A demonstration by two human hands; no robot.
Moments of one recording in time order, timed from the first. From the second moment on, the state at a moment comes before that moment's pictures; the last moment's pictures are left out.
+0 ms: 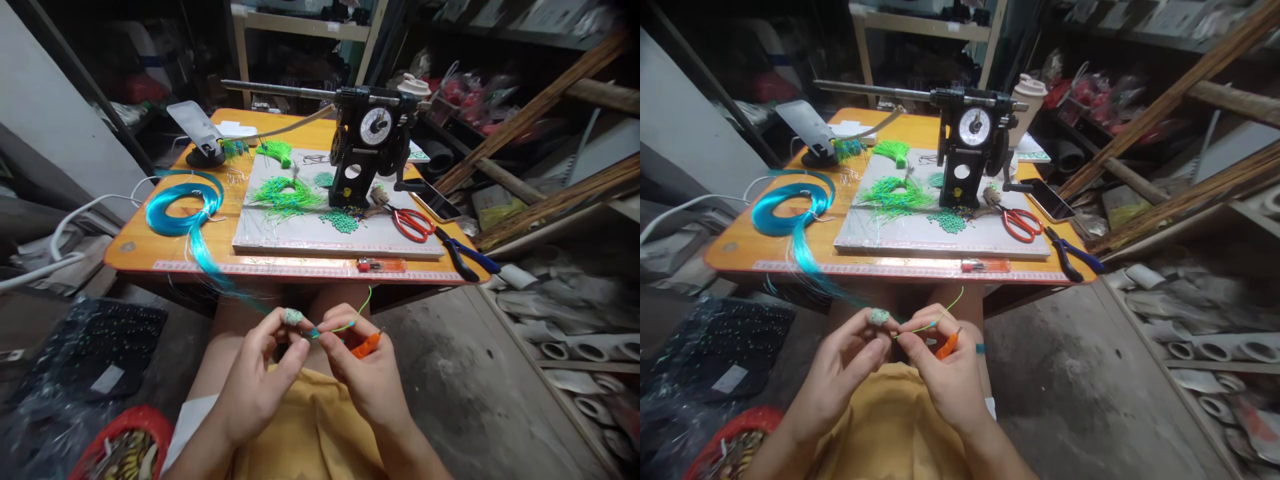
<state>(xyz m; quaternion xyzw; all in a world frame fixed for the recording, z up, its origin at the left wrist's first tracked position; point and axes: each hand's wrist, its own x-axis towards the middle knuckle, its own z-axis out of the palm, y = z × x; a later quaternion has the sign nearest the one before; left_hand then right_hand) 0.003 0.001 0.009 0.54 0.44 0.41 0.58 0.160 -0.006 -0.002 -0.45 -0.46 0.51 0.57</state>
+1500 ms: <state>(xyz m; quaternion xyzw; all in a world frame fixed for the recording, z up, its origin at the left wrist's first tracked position) 0.010 -0.005 0.011 0.54 0.51 0.40 0.53 0.166 -0.008 -0.014 -0.43 -0.32 0.55 0.64</state>
